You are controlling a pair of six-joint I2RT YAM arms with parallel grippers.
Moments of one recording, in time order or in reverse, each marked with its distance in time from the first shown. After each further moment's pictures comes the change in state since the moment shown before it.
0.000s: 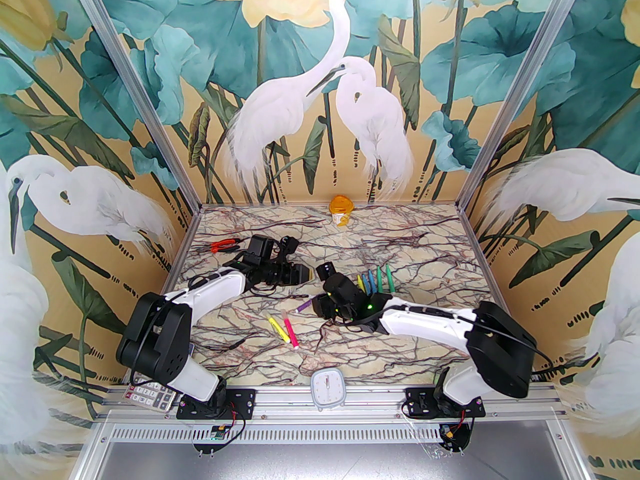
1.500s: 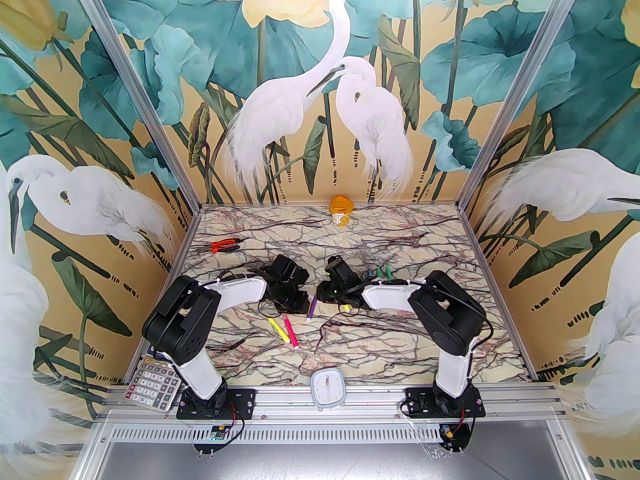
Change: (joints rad) left arm -0.142 0.141 -0.041 -0.140 -0.138 0.039; right arm -0.196 0.313 0.122 0.098 -0.203 0.245
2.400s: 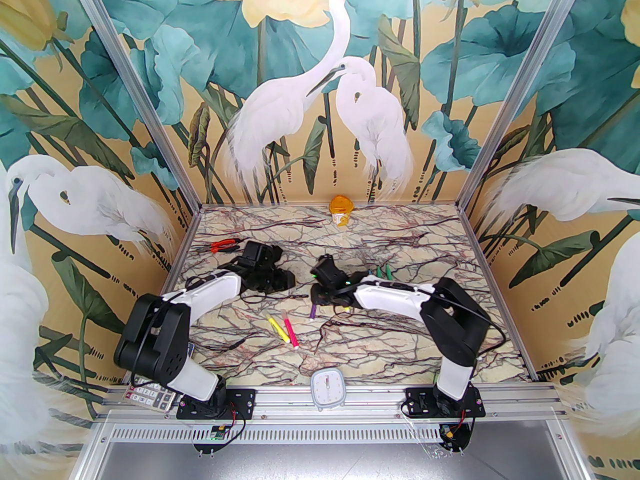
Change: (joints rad) left arm 0.227 -0.197 -0.002 0.055 -0.133 -0.095; right arm 0.130 -0.019 0.227 -0.392 0.195 -0.067
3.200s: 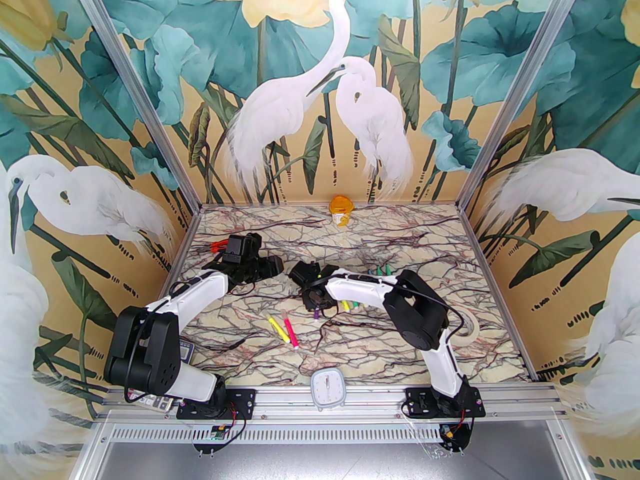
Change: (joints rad) left arm 0.073 -0.049 0.001 0.053 -0.116 -0.007; right arm 0.040 0.223 0.259 -0.337 0.035 -0.002
